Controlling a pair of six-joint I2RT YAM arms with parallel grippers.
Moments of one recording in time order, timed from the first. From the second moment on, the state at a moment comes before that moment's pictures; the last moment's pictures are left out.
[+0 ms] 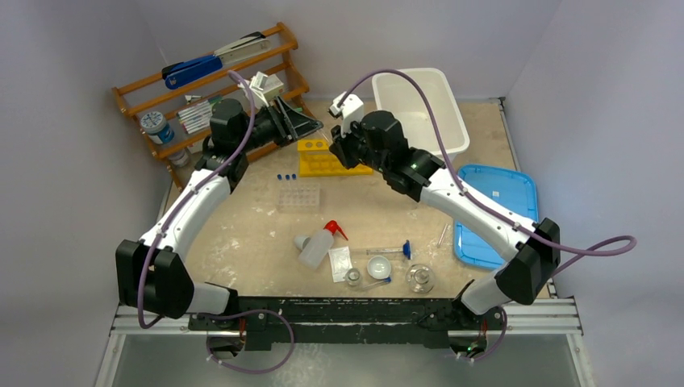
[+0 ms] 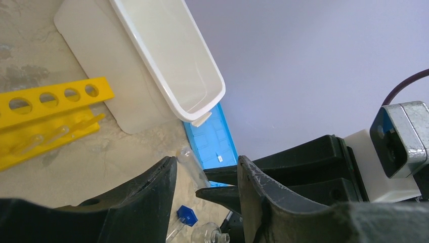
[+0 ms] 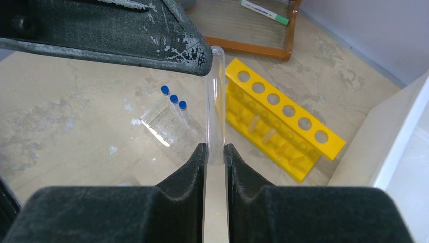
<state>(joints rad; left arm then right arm) -0.24 1.37 1.15 0.14 0.67 -0.90 0.79 1.51 1.44 -0.28 0.05 -0.01</state>
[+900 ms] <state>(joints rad) -0.26 1.38 1.12 0.14 0.65 -0.91 0.80 1.51 1.44 -0.30 0.06 -0.01</state>
